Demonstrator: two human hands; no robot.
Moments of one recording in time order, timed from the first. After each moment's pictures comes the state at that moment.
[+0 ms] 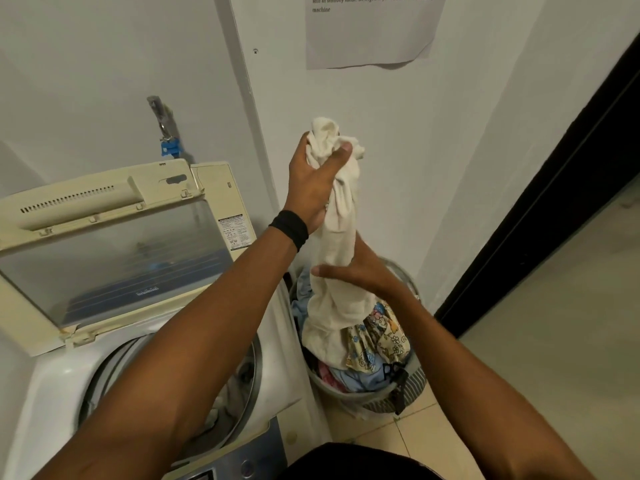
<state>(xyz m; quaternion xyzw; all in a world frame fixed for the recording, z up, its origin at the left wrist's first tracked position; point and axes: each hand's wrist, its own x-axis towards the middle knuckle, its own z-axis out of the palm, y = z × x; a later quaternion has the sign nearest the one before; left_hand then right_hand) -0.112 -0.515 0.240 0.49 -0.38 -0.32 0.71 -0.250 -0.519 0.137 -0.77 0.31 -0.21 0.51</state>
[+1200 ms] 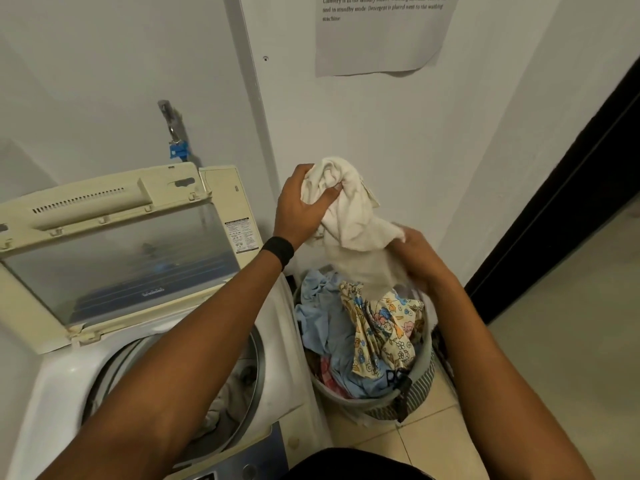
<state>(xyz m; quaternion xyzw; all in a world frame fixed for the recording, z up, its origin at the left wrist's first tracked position) -0.075 -0.498 0.194 0.66 -0.49 -0.13 0.55 -0.301 -0.559 0.155 -0.62 0.36 -0.28 0.64</state>
